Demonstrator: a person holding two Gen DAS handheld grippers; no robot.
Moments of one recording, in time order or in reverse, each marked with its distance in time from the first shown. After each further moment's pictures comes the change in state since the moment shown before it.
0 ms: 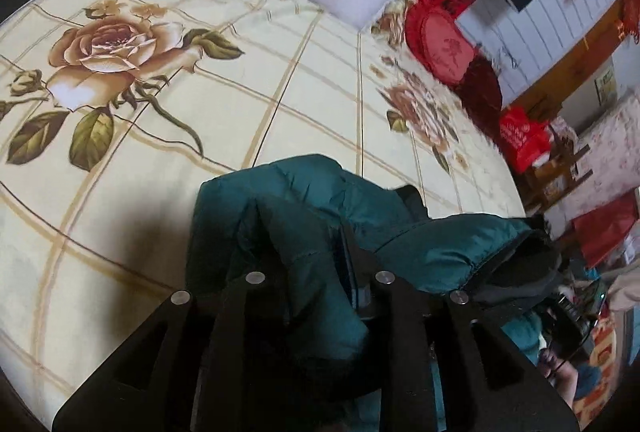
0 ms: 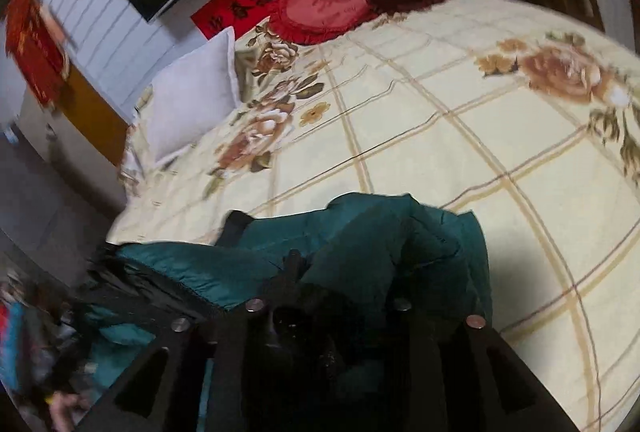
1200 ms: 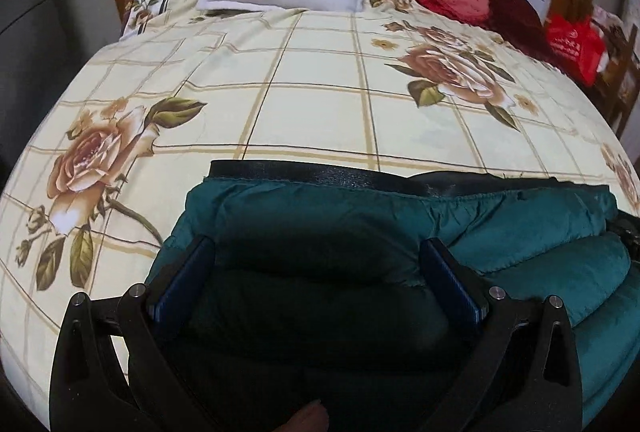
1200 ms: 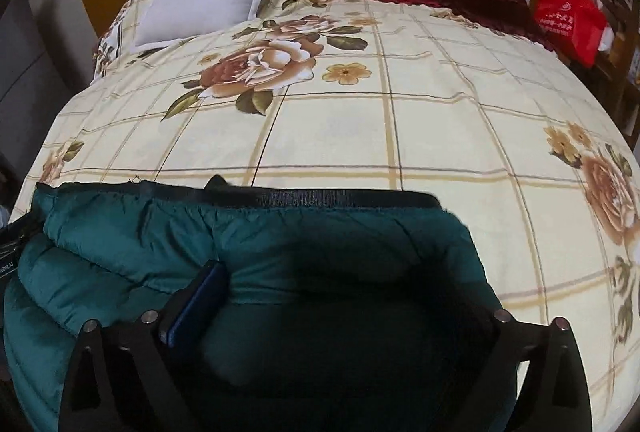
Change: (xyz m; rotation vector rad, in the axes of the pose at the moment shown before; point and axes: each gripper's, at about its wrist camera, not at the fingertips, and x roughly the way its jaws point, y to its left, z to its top) left arm 0.090 -0.068 0.011 0.340 -0.059 0.365; right arm 0.097 0.048 0.027 -0.449 0.210 -0.253
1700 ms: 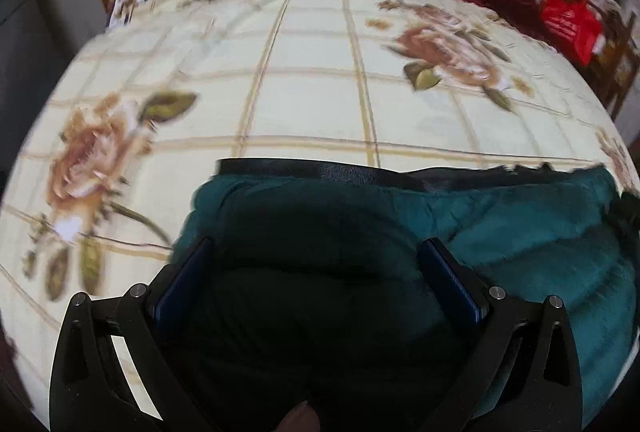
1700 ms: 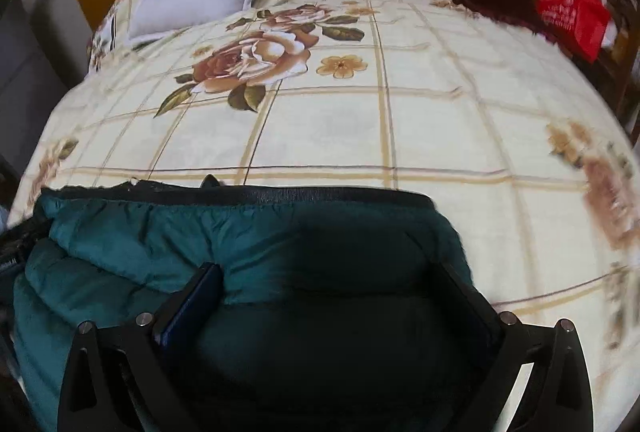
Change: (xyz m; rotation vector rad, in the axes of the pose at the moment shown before) left arm -0.023 0.006 0.015 0.058 0.079 -0.031; right arm -0.011 0.001 0.015 -0.015 0.047 -0.021
